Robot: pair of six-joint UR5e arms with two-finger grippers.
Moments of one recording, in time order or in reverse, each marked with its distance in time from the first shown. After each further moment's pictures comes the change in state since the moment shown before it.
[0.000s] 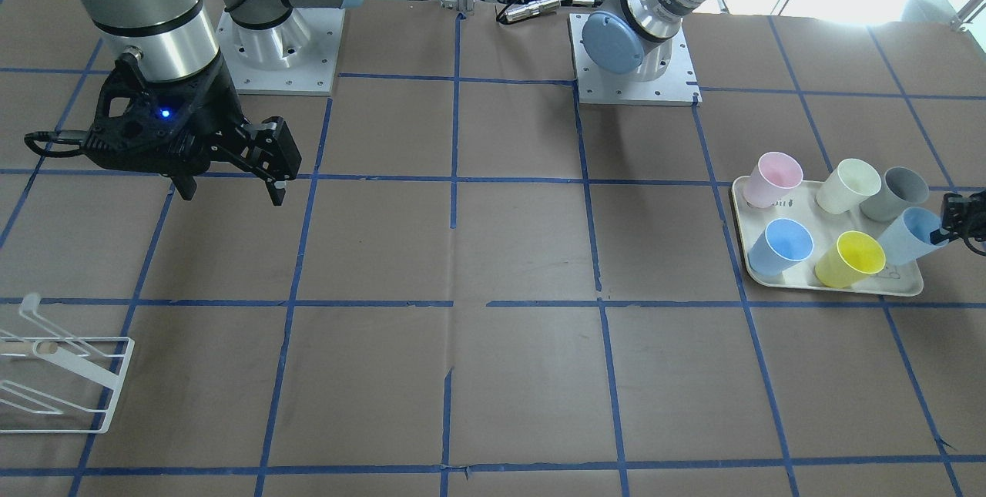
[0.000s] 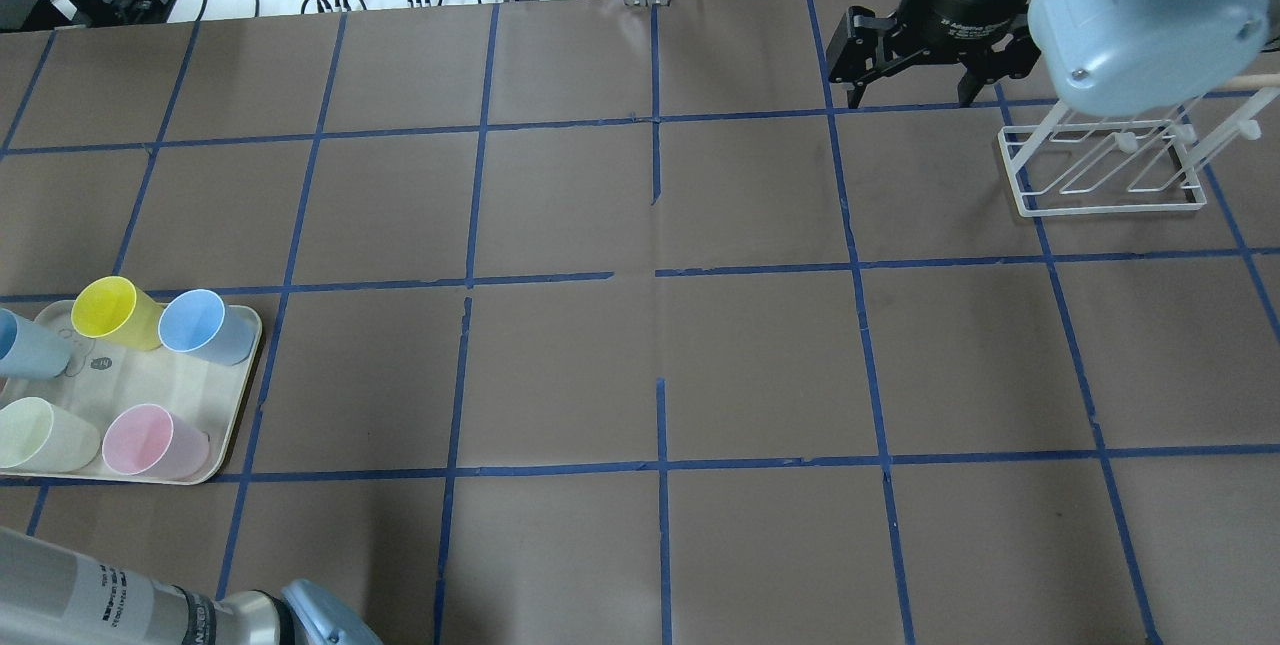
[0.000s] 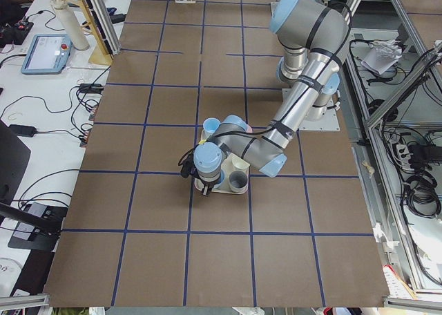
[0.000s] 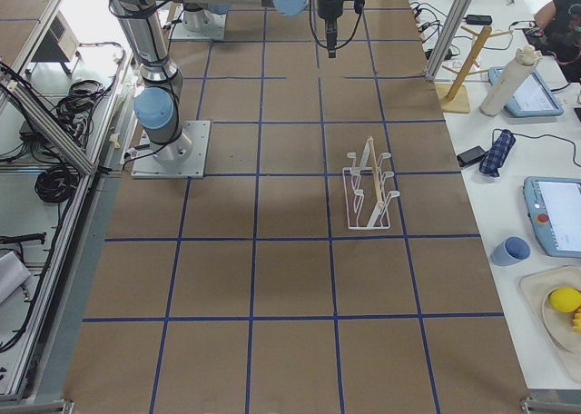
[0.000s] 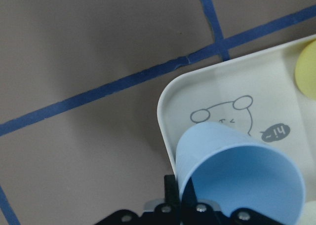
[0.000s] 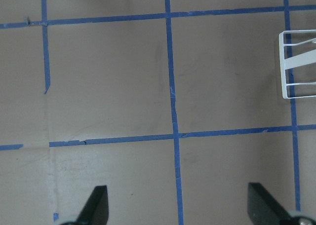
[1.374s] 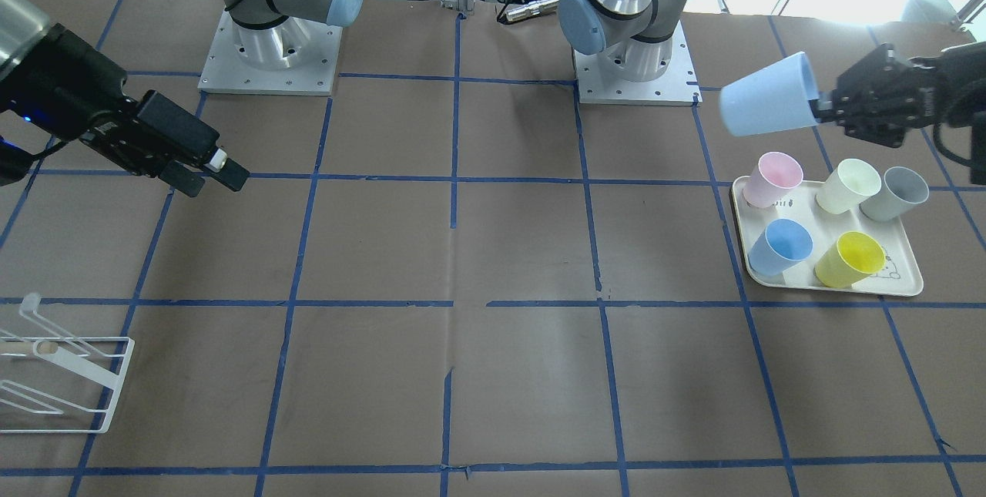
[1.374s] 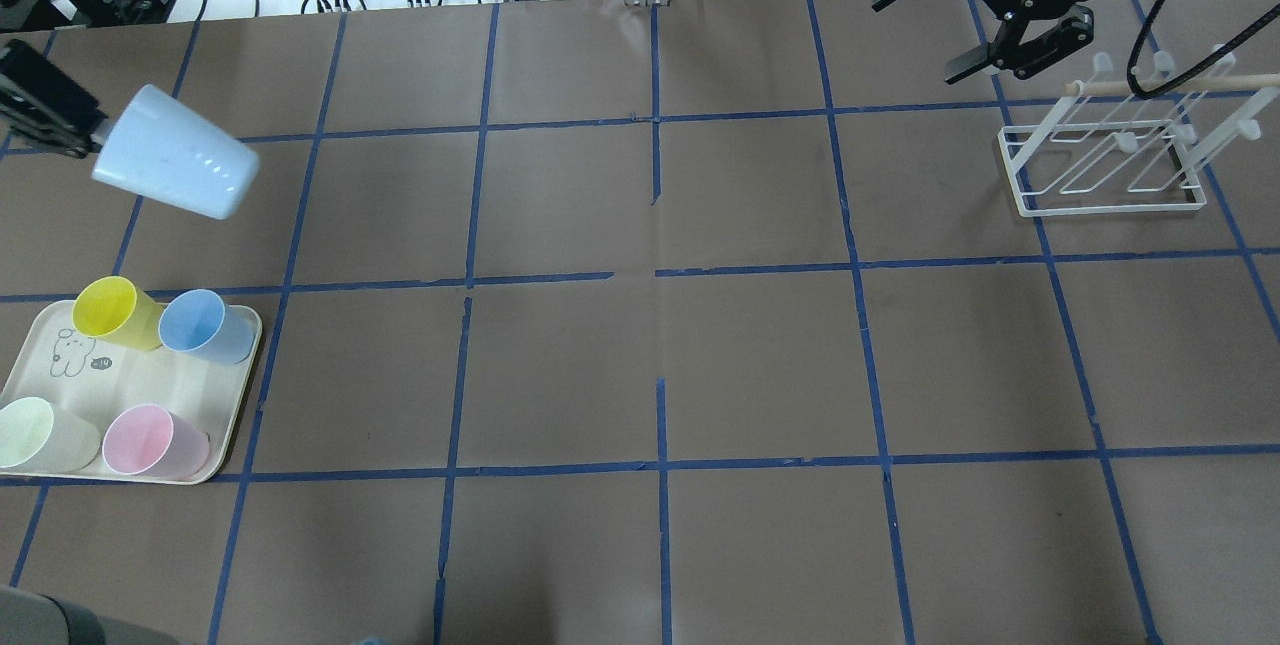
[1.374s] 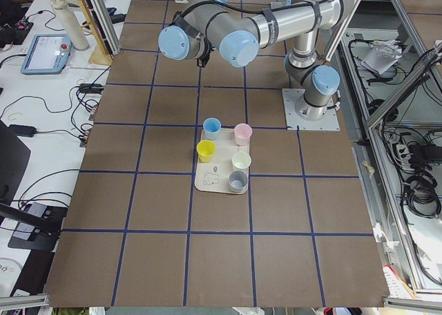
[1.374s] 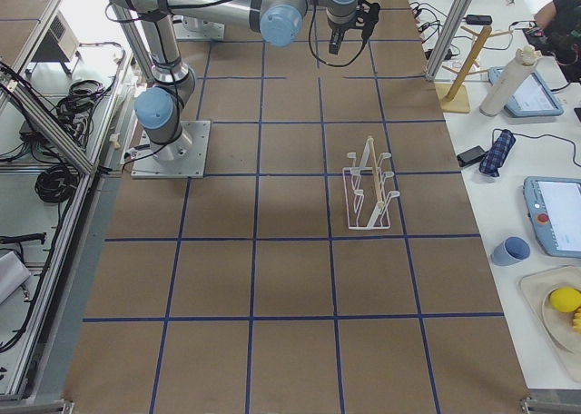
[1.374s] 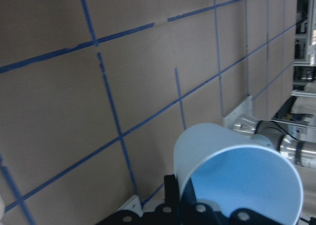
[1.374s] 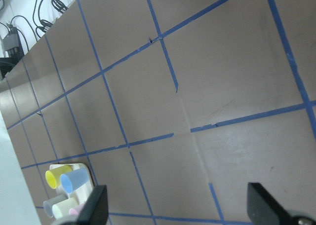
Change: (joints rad) left arm -0.420 0.222 0.314 -1.260 -0.541 -0.250; right arm -0.308 -0.025 -0.016 0.244 0.709 0.009
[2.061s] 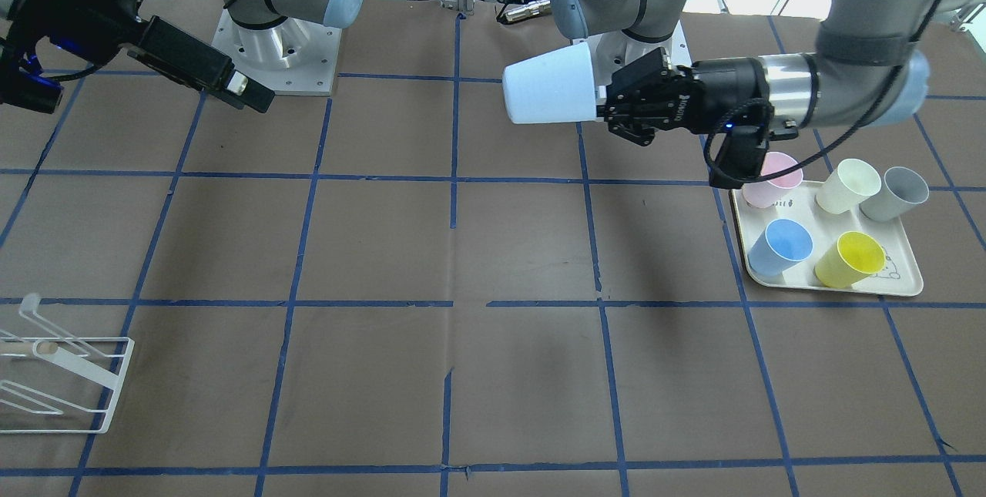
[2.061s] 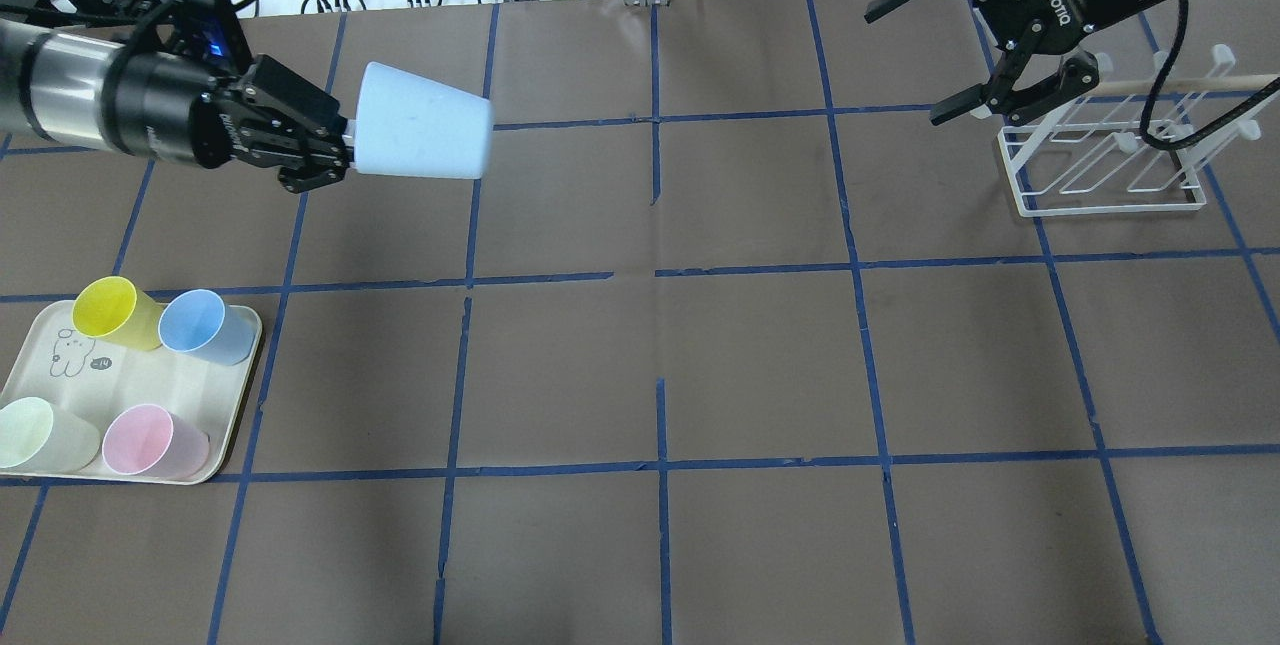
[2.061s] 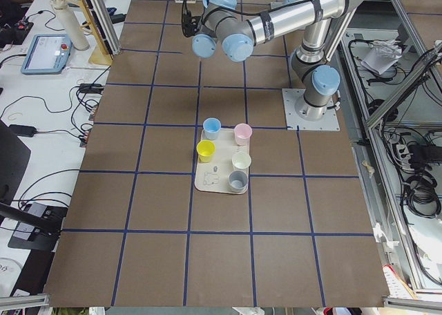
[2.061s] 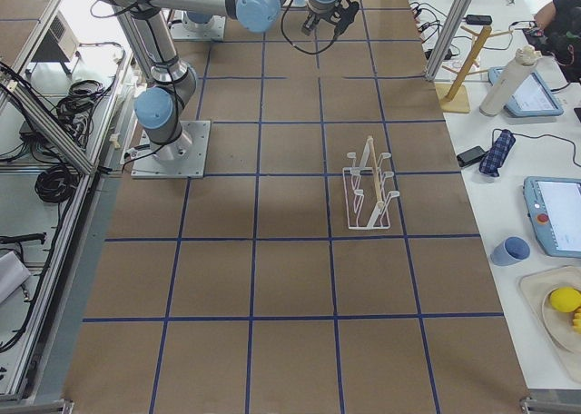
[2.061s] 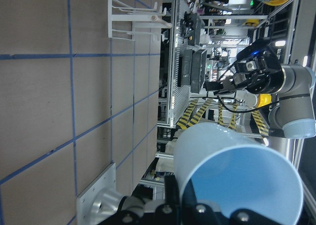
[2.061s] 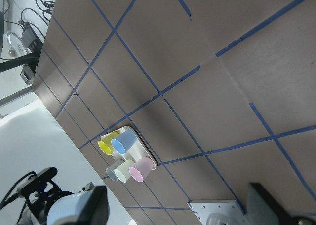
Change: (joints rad) left arm -0.234 0.164 -0.453 -0.004 -0.653 0.064; right arm -0.009 -0.094 0.010 0.233 0.110 0.207
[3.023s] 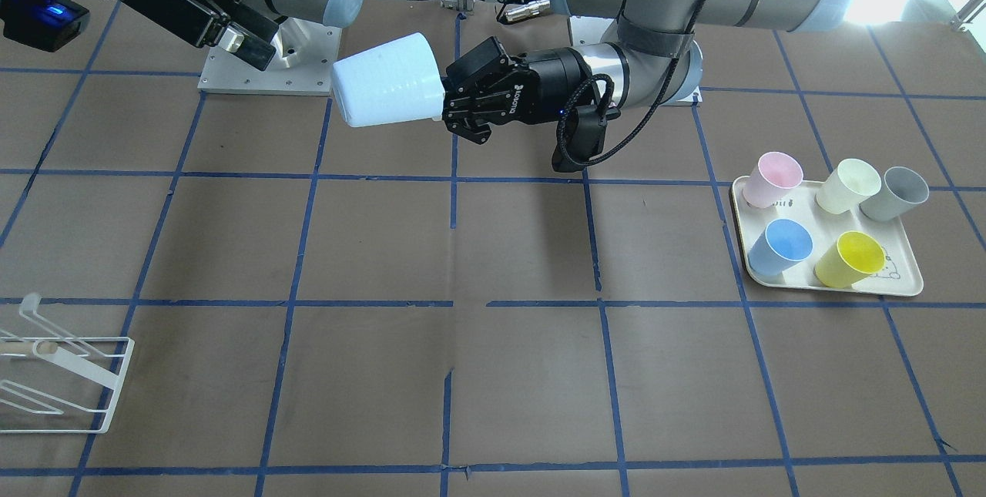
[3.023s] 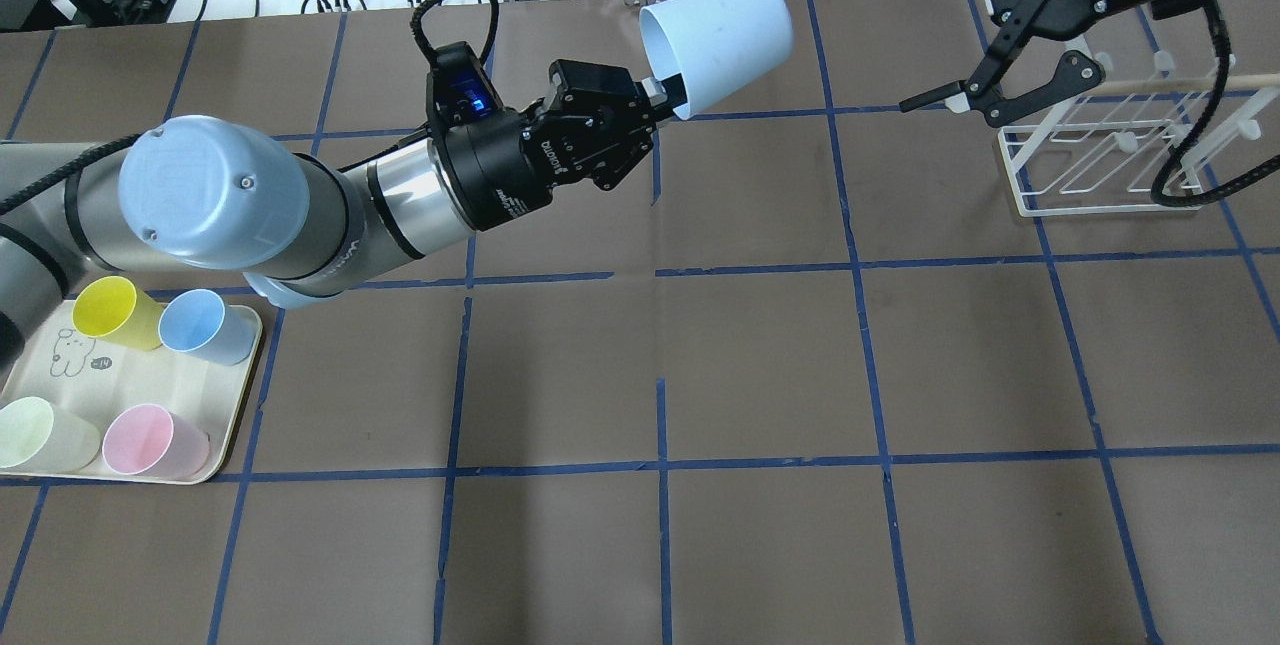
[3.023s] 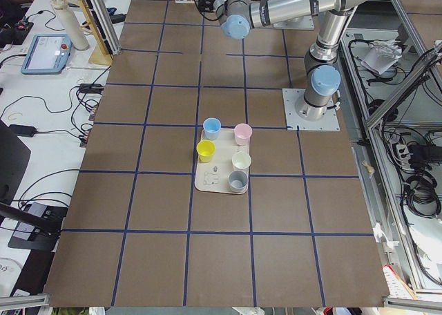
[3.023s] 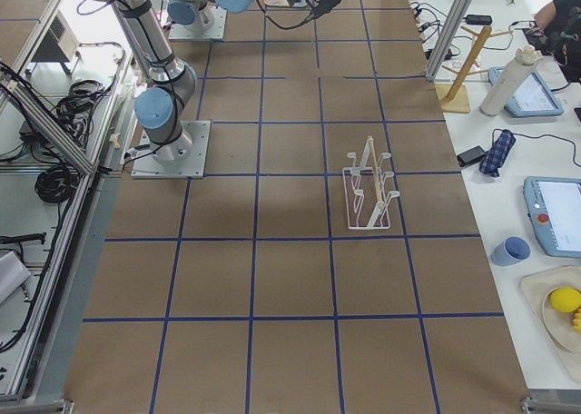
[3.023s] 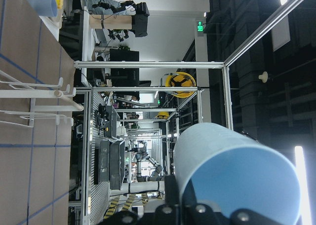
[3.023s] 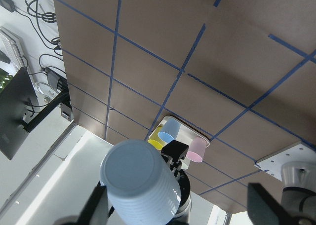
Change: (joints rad) left arm -0.362 0.046 -0.177 0.032 -0.759 0.153; right arm 0.007 -0.077 0.008 0.005 0.098 0.496
